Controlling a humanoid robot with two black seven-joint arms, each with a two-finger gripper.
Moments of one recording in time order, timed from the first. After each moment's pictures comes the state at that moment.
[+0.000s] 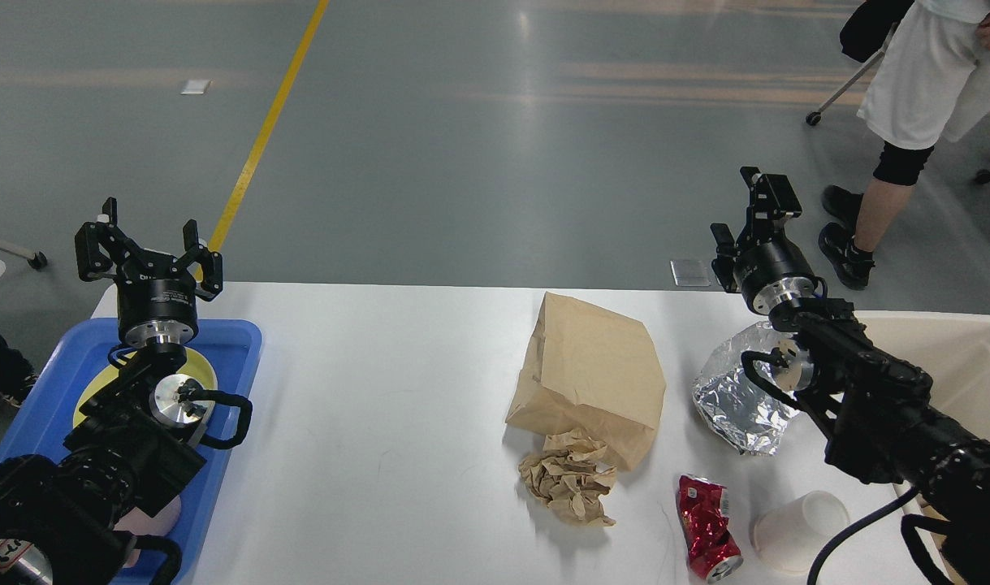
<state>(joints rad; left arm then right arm) -0.82 0.08 -0.82 -0.03 -0.15 -0.54 -0.75 0.80 -0.22 0.59 0.48 -0.32 0.00 0.49</state>
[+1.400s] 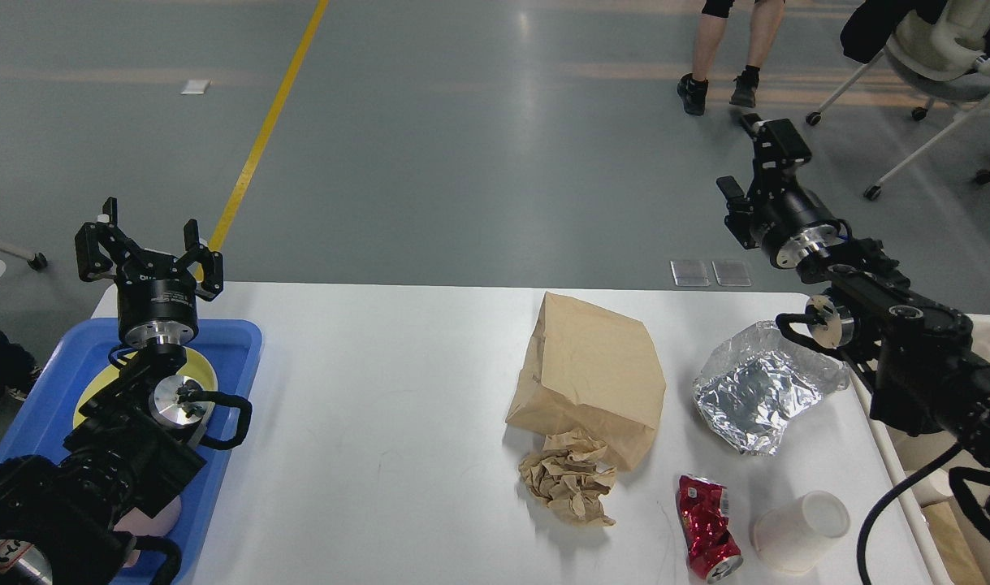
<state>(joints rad) -0.82 0.08 -0.82 -0.03 -0.15 -0.56 -0.75 0.92 -0.30 0.44 0.47 -0.36 0.11 0.47</state>
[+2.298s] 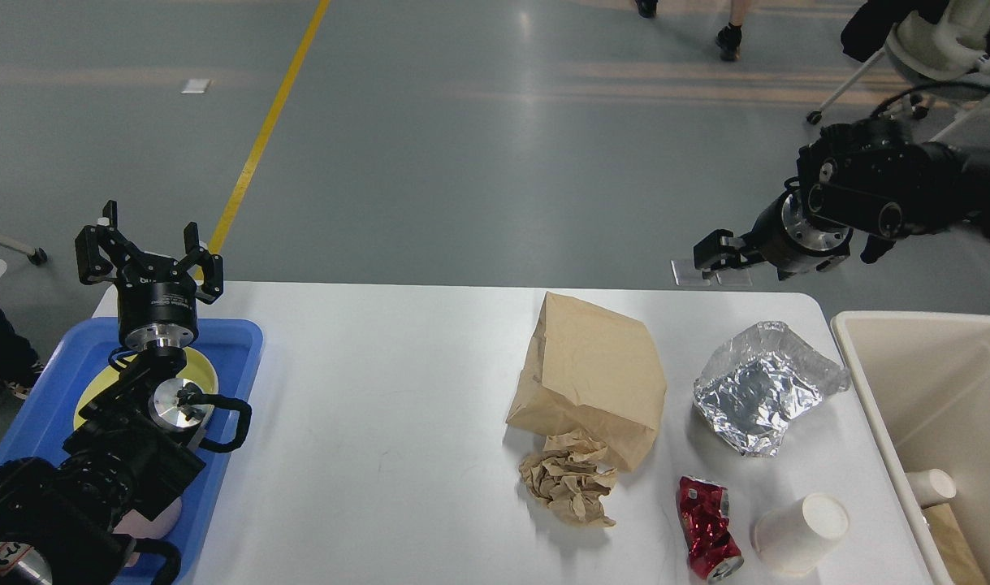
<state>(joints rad) -0.81 0.08 -0.82 -0.03 -0.16 -0.56 -0.75 1.76 -0.27 -1.13 0.90 -0.33 0.62 -0.05</state>
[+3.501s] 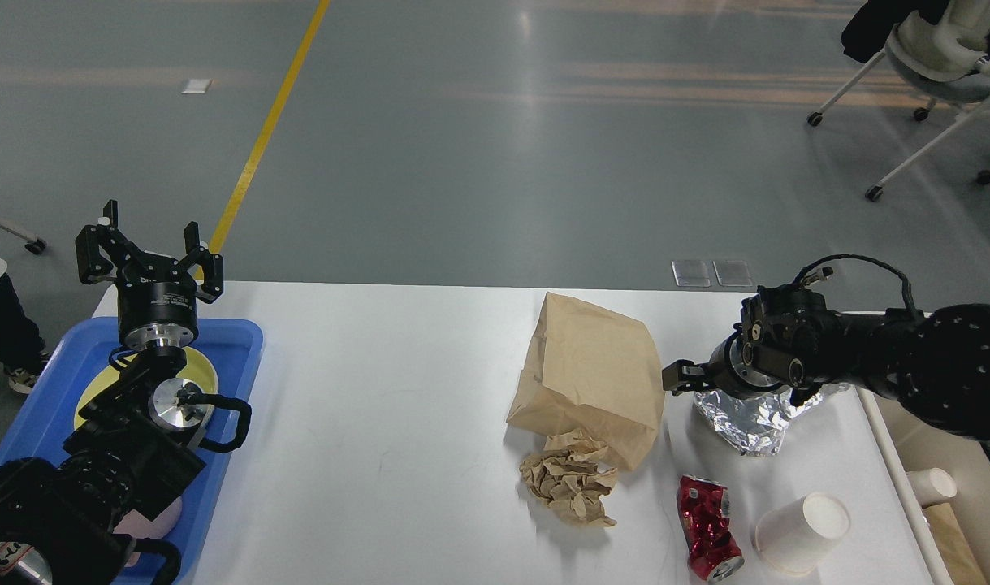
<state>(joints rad) -0.81 0.08 -0.82 -0.03 -0.15 -0.57 -0.75 1.22 -0.12 -1.04 0.58 -0.32 0.40 -0.05</state>
